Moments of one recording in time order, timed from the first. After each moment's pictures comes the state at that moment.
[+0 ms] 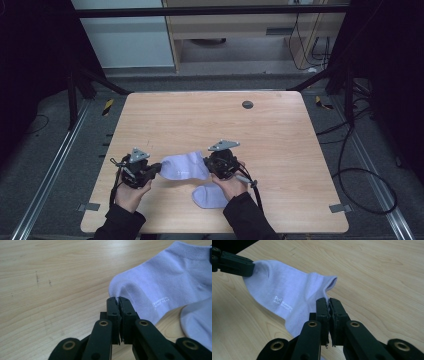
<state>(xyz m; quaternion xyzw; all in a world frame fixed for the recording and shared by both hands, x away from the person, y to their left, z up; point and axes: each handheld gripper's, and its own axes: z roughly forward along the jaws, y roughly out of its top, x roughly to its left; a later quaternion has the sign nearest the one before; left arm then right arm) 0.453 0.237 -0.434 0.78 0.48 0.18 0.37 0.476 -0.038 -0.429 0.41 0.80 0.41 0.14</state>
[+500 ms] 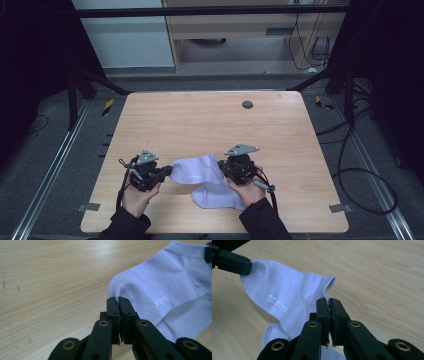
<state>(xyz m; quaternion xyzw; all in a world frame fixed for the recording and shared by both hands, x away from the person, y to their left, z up) 0.443 0.207 -0.427 0.79 0.45 0.14 0.39 0.453 -0.081 -0.417 0.42 0.80 0.40 0.15</state>
